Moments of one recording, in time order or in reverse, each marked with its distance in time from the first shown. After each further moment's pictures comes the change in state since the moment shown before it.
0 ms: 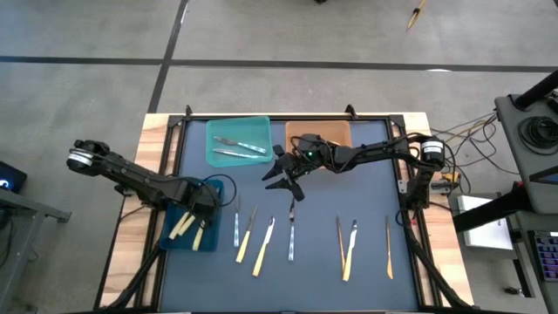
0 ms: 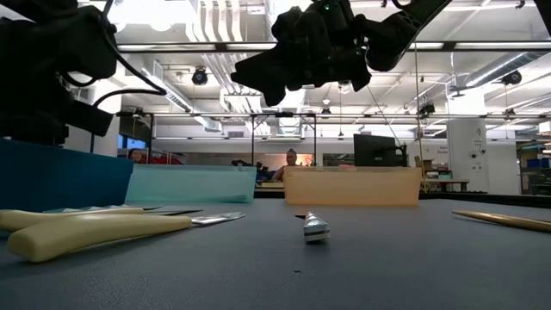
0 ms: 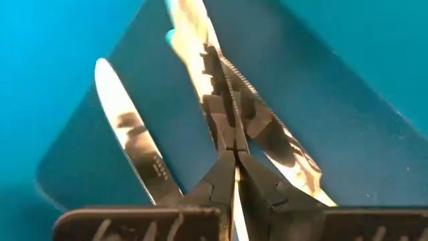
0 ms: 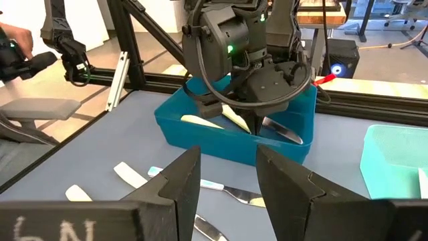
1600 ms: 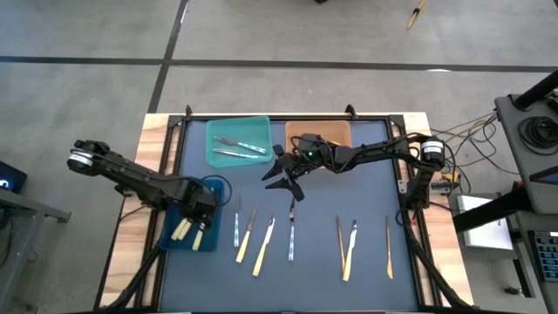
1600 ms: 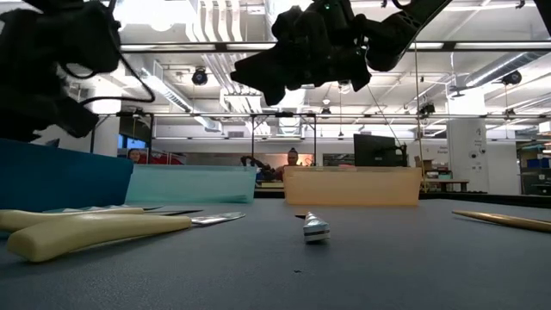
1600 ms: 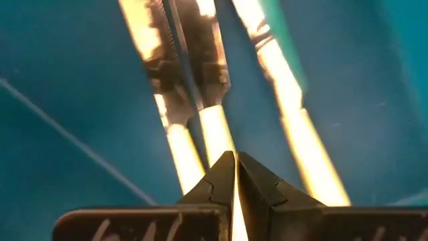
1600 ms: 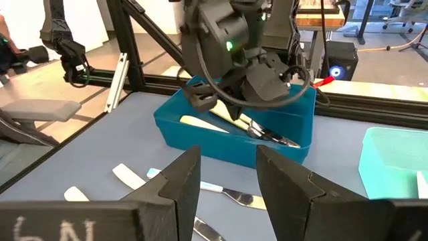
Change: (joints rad) left arm 0.001 0.011 0.064 -0.122 0.264 -0.226; right arm 0.000 0.000 0.000 0.008 0.002 -0.001
